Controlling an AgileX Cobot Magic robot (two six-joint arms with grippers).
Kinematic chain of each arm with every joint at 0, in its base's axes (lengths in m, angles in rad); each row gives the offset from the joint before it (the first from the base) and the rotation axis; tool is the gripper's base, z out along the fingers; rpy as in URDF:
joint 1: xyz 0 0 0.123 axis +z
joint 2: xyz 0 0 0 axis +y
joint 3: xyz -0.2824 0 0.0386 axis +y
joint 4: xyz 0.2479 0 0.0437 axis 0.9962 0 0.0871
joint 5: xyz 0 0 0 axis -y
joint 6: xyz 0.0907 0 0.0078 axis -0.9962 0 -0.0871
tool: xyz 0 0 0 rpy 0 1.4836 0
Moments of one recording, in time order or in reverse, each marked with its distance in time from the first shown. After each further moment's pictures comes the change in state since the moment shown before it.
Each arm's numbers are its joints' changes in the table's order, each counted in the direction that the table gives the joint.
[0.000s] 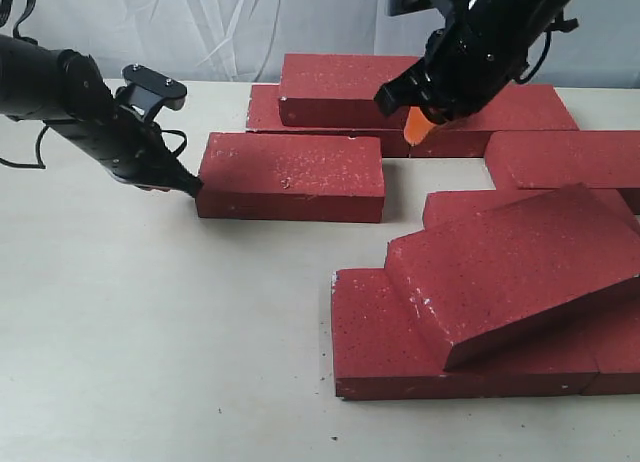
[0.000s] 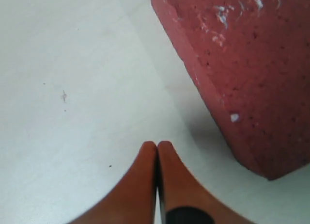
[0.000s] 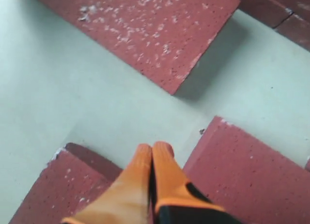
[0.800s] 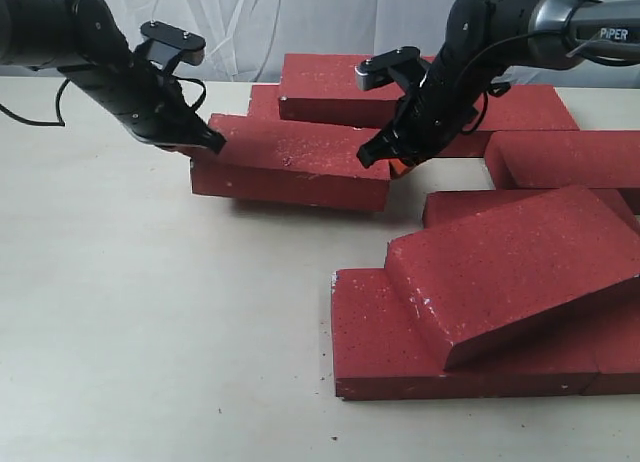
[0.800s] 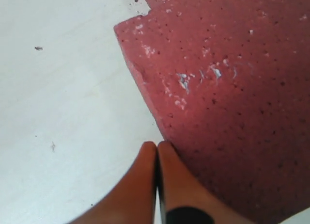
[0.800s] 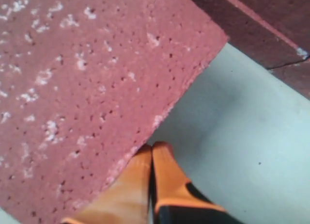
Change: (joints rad) left arm -0.030 0.006 -0.187 -0.073 -0.169 -0.004; right arm -0.020 0.355 -0.118 -0.051 0.224 0.069
